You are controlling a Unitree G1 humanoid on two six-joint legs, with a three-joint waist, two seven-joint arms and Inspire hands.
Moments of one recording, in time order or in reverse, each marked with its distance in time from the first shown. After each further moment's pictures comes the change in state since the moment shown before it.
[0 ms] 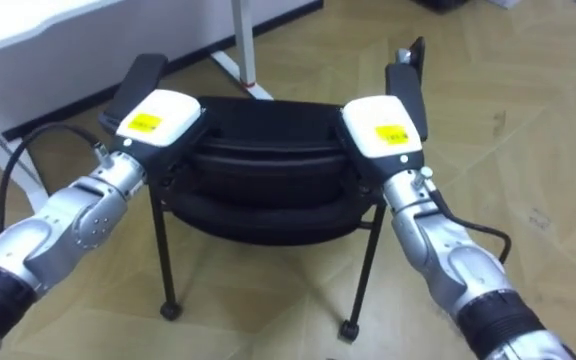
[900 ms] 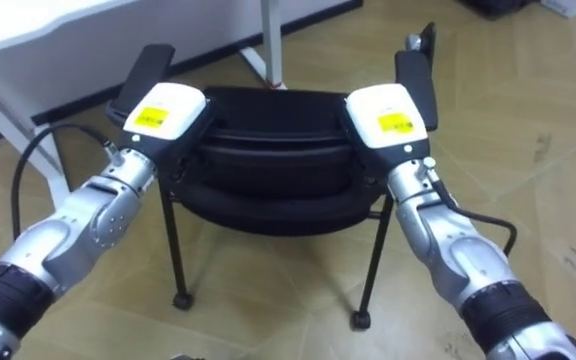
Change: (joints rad) left arm 0.044 -0.036 0.010 -0.075 0.015 0.105 0.025; right arm -0.010 -0.016 0.056 -0.061 -0.025 0.087 -0.001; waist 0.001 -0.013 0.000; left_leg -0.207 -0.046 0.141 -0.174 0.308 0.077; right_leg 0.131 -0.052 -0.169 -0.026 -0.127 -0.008
